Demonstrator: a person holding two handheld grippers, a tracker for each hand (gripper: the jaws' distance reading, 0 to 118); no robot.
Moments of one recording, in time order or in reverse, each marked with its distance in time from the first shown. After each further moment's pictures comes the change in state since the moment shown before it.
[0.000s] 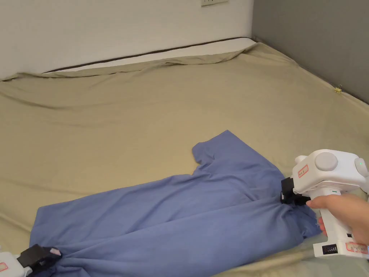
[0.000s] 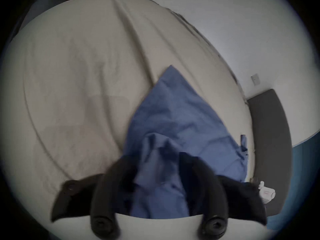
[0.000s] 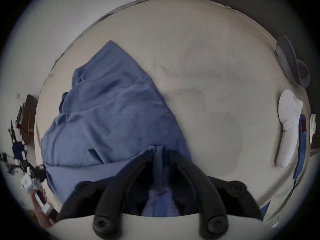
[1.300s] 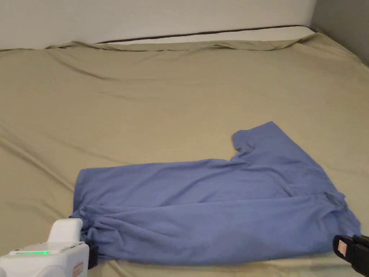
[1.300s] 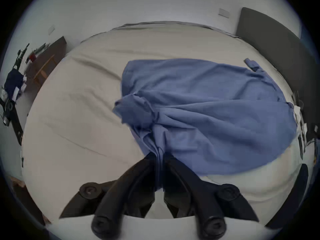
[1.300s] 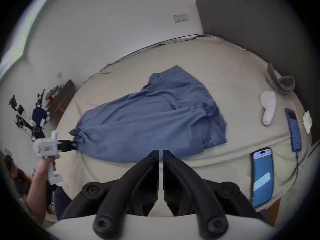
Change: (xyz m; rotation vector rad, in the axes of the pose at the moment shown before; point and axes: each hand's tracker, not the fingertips) left arm 0.025 -0.085 0.031 0.012 0.288 -0.698; right arm -0.033 -0.174 0.138 0.314 0.199 0.205
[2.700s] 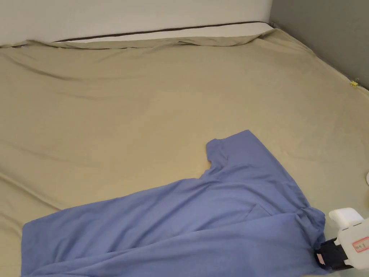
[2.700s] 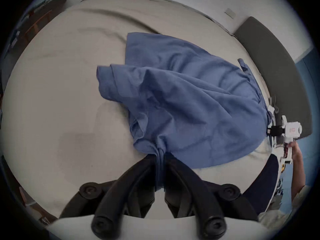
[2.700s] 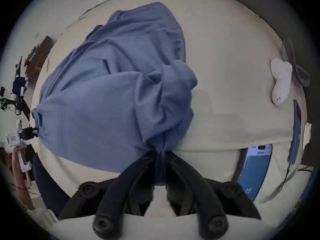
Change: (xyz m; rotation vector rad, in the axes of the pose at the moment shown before) left arm -0.058 -0.080 0.051 -0.225 -0.240 0.203; right arm 0.075 -0.004 -0.075 -0.498 -0.101 0.122
